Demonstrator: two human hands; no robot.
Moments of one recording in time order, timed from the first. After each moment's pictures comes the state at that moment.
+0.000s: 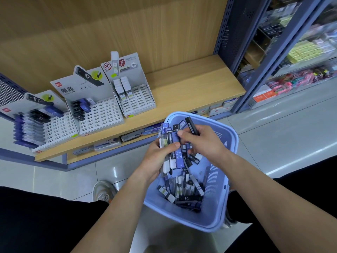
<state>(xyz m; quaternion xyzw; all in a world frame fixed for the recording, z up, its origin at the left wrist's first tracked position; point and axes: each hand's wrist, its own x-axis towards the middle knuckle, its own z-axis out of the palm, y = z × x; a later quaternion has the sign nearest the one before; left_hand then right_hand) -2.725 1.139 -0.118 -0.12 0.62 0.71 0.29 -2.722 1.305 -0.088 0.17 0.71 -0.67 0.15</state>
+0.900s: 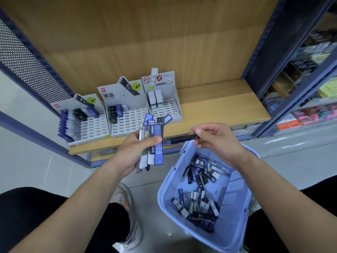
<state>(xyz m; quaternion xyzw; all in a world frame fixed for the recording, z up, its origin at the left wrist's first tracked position) -2.749 1.022 -0.027 -0.15 0.67 0.70 0.20 -2.758 1.271 -0.049 0.06 0.67 -0.73 0.14</state>
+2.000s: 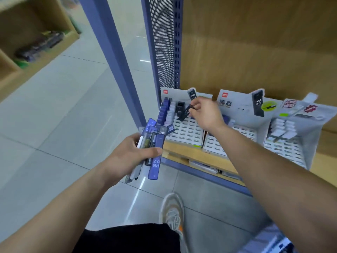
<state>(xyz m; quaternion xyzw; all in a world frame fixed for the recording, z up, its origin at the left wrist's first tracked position) -2.743 0.731 -0.058 -0.30 0.73 0.61 0.09 -2.970 0.876 -0.125 -0.21 0.88 -0.40 0.11</state>
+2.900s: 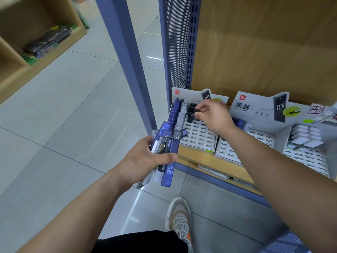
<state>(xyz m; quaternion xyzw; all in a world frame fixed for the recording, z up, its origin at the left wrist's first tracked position) -2.753 0.721 -0.069 -0.29 0.73 0.61 0.10 -2.986 0.855 -0.146 -0.24 0.89 -0.38 0.11</state>
